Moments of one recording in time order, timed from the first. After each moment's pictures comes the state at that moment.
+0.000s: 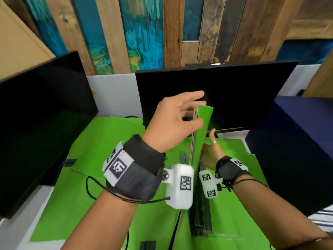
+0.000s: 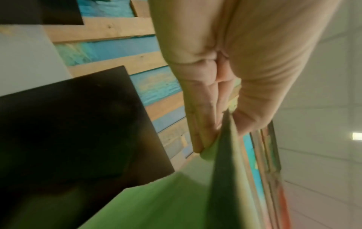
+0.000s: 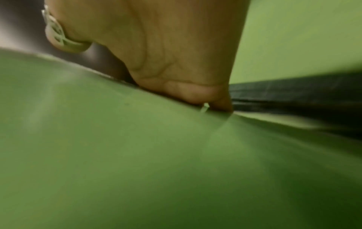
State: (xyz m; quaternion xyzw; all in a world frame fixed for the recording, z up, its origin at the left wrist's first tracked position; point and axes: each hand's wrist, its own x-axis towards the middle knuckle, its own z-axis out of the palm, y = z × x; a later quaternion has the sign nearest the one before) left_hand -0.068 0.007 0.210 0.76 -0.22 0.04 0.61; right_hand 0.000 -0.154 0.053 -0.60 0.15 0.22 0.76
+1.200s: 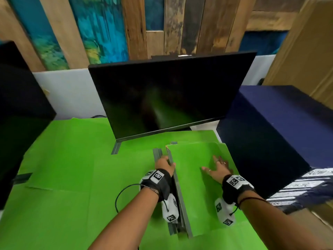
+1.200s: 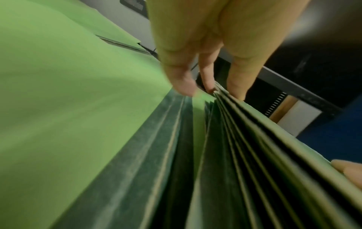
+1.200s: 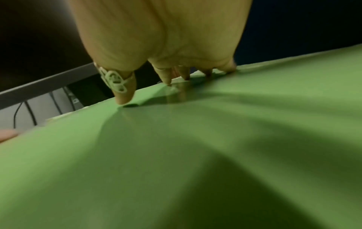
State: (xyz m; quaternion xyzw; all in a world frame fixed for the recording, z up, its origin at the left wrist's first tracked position) left_hand 0.005 -0.074 -0.039 0.91 0.07 -0.17 0.38; right_hand -0.041 -0.277 -0.052 -0.90 0.26 0.19 0.28
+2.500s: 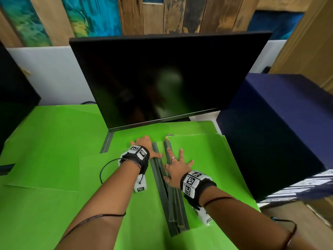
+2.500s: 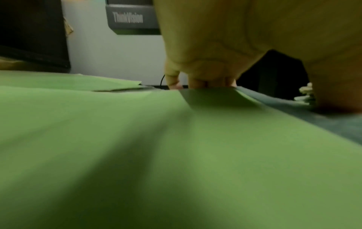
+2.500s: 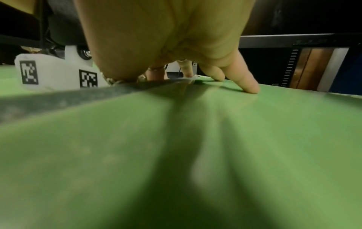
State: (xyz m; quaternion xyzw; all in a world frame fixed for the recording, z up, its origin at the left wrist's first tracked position) left_hand 0.078 -0.028 -0.057 0.98 -0.06 -0.18 0.06; right_hand -0.030 -0.151 -0.039 -0.96 -0.07 0.27 0.00
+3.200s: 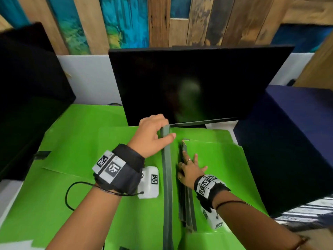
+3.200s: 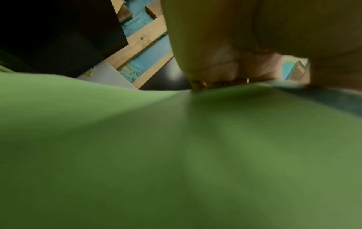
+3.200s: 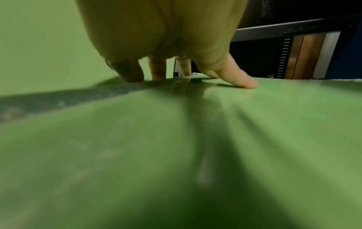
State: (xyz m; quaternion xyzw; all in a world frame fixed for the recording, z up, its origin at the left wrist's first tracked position) left_hand -0.012 0.015 0.100 0.88 -0.28 0.10 0.36; right_hand -0.028 -0.158 -0.042 -0.97 -0.04 0.23 0.09
